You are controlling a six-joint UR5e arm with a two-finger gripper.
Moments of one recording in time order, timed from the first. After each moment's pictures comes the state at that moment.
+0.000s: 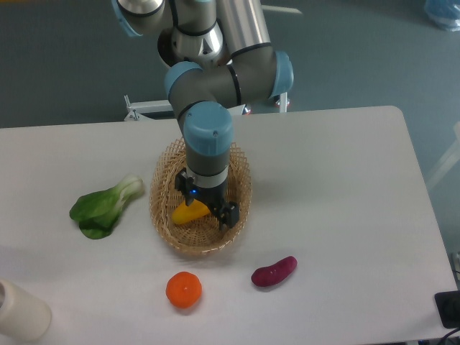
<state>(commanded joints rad) 2.28 -1.87 -1.89 -0.92 1.50 0.99</state>
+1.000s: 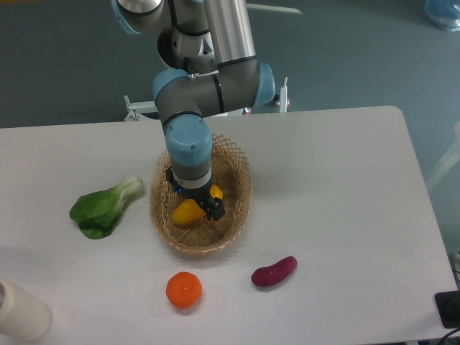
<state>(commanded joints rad) 2.22 -1.92 -1.92 -0.92 1.65 0.99</state>
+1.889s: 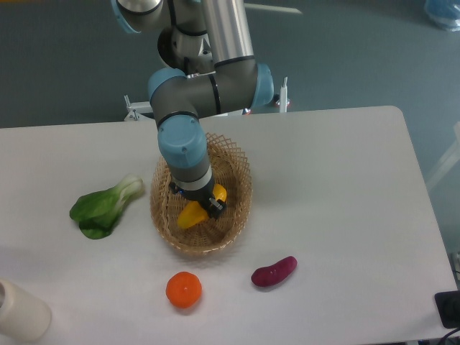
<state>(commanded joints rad) 2.27 -1.90 -1.75 -1.09 1.62 1.00</state>
